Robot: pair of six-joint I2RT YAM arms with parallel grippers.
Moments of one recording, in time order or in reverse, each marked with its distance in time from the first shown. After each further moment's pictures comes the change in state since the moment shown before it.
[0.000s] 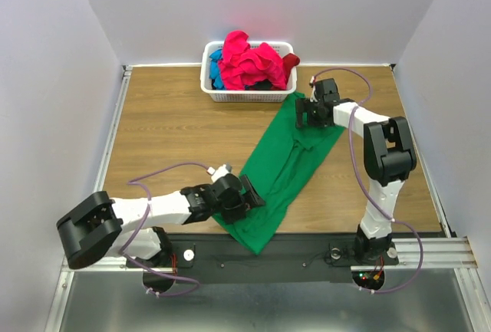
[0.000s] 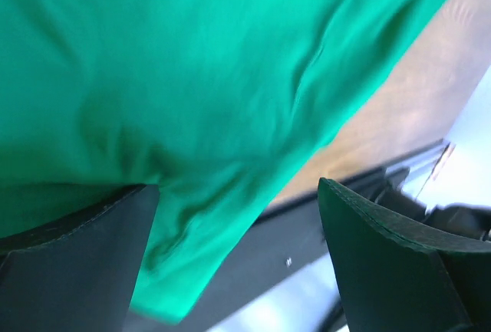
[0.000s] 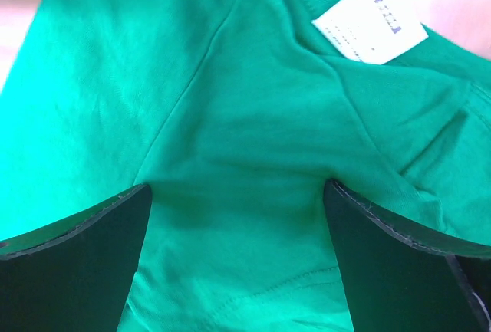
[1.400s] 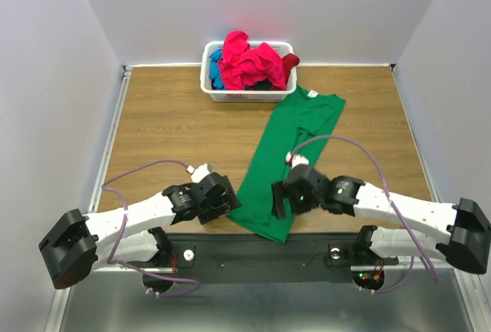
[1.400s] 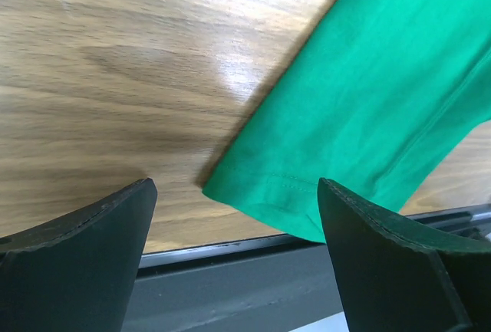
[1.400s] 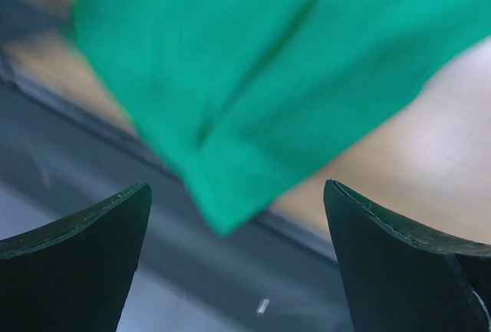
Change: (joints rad) left arm 0.070 -0.185 0.013 -0.377 -0.106 0.117; right arm 0.760 -0.896 -0.634 -0.257 0.136 0.522
